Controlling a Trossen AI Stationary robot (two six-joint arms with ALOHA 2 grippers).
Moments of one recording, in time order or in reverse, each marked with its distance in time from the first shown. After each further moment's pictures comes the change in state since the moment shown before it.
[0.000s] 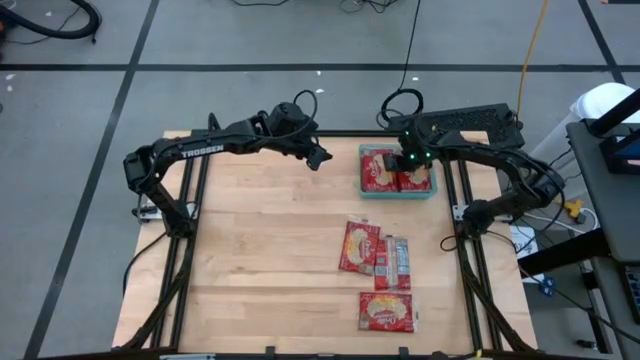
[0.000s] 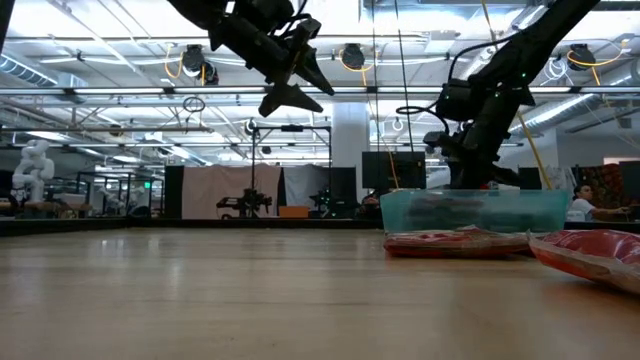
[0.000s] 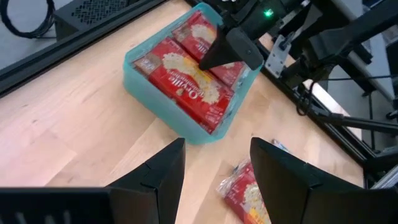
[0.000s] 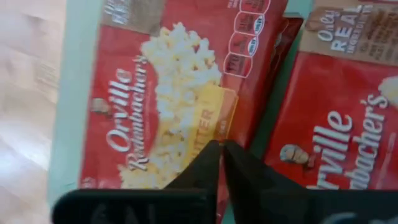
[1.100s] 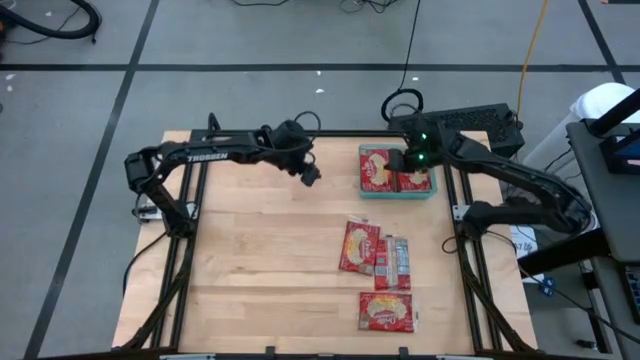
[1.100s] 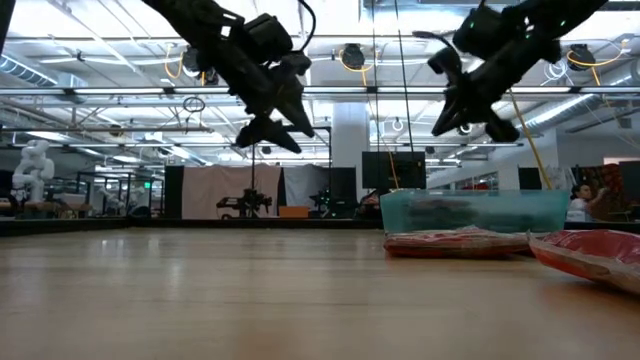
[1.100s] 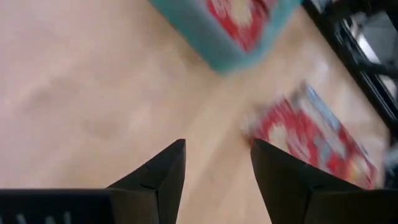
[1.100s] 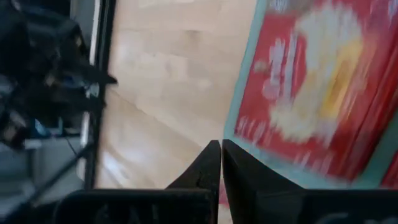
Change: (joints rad) left arm -0.030 0.007 -0.158 -0.054 0.027 -0.041; right arm 0.160 -0.330 0.000 0.017 -0.138 0.323
